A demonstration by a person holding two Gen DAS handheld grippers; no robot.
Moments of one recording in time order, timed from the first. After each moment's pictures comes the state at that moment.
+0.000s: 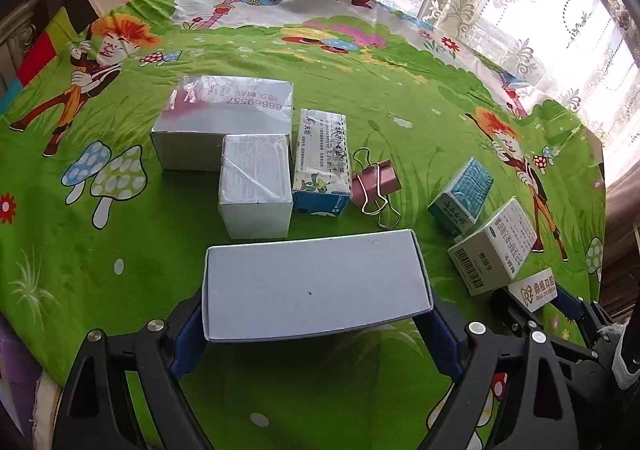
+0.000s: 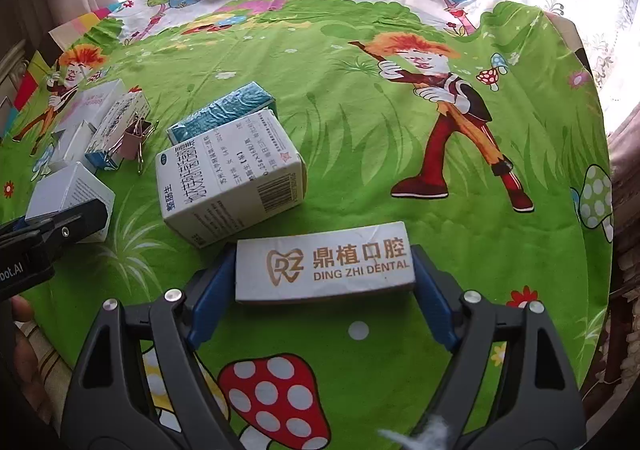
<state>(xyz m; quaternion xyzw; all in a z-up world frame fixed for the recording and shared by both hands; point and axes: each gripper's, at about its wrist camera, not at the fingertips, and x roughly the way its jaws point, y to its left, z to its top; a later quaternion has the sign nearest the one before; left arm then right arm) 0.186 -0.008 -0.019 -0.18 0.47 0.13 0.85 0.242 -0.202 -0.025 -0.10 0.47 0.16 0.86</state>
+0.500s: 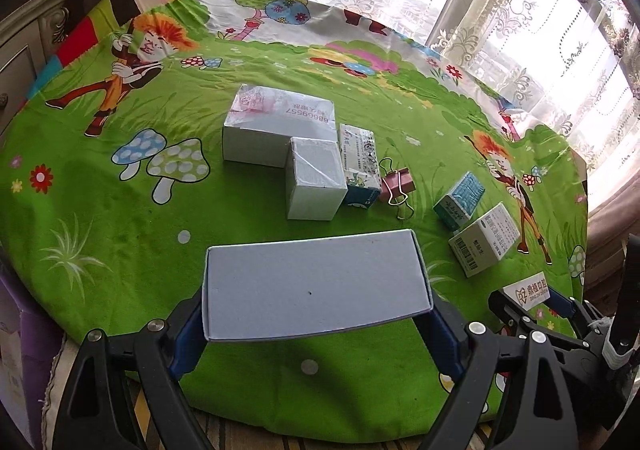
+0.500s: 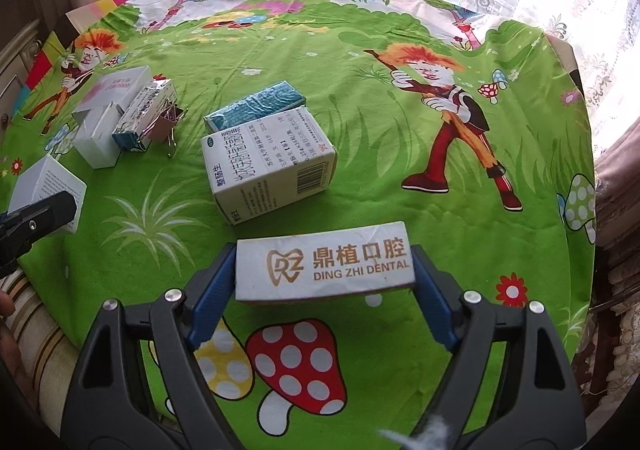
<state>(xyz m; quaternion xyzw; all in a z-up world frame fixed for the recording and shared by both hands) 0.138 0.011 0.000 -0.21 0.44 0.14 0.86 0.217 -0.192 -0.009 -0.12 0.47 0.17 0.86</state>
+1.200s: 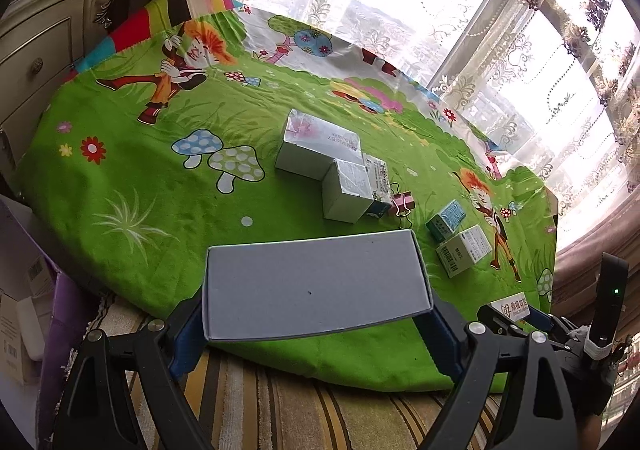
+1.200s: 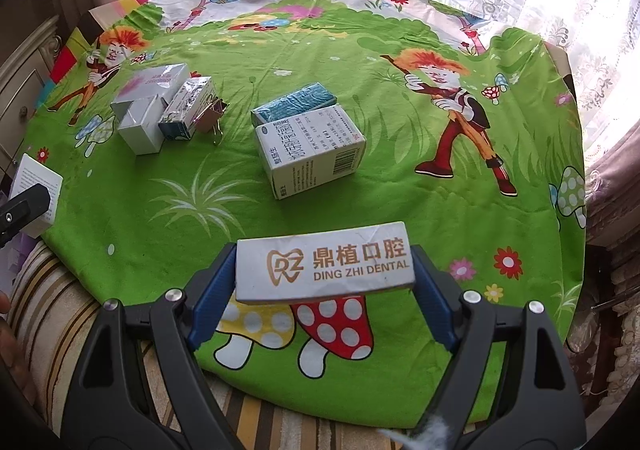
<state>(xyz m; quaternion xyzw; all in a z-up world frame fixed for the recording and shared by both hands) 0.073 0.037 0.025 -0.27 0.38 0.13 0.87 0.182 -0.187 0.015 -0.13 0.47 0.18 0.85</state>
